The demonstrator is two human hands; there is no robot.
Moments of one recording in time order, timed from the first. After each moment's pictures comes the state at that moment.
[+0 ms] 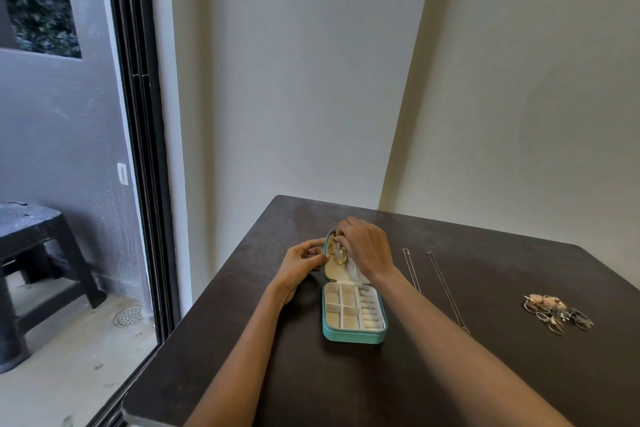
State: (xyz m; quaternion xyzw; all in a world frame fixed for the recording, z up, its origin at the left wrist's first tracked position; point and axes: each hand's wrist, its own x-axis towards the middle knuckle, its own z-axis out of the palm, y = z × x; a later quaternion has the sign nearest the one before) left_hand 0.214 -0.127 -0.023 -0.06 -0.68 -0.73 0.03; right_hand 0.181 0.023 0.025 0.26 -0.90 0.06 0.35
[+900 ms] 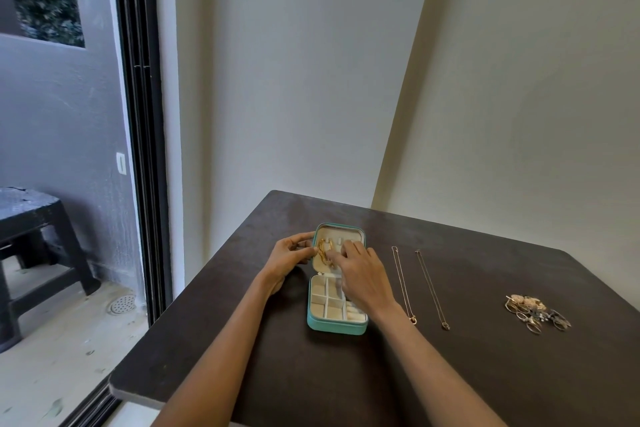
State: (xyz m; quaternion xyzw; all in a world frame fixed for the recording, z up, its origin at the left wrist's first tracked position) left_hand 0.217 -0.128 -0.022 -0.06 -0.68 -0.73 0.04; right_hand 0.234 0.051 -0.005 0.29 -0.89 0.00 0.35
